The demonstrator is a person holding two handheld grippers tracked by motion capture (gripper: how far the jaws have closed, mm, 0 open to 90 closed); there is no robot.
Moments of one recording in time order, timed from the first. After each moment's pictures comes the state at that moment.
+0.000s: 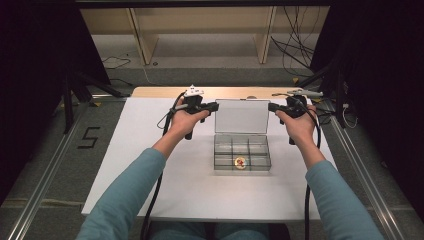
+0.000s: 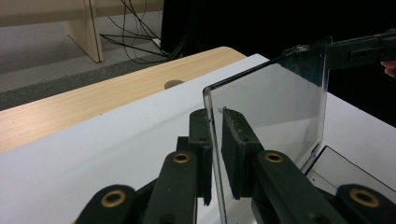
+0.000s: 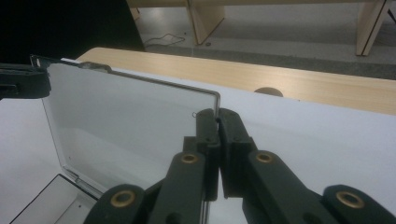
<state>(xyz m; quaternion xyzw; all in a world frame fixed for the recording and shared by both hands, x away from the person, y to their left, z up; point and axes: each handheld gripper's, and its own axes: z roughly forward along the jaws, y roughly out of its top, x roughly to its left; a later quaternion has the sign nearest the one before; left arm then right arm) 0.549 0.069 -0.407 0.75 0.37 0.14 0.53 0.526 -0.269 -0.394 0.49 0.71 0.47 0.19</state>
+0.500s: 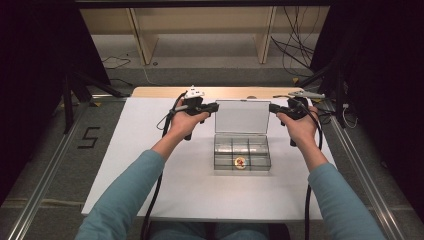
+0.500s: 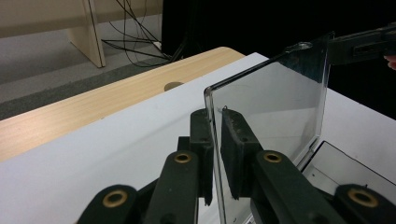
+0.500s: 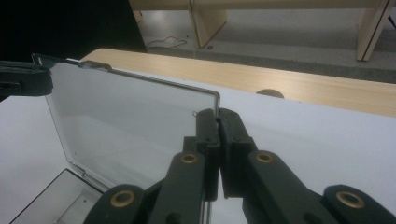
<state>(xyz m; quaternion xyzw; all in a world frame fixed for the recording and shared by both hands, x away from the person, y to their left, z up) 0.542 0.069 -0.404 0.76 0.35 0.16 0.53 0.518 -0.270 -0.393 0.48 0.71 0.48 0.20</state>
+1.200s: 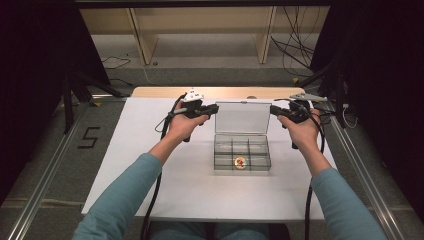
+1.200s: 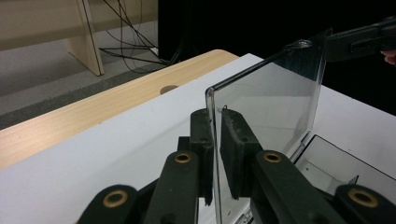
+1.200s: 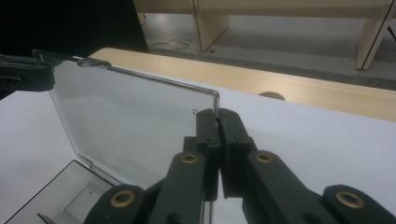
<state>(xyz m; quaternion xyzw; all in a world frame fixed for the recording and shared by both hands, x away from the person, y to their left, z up) 0.531 0.071 -0.403 0.76 0.33 0.17 0.54 0.505 -0.271 -0.391 0.47 0.71 0.48 0.21</state>
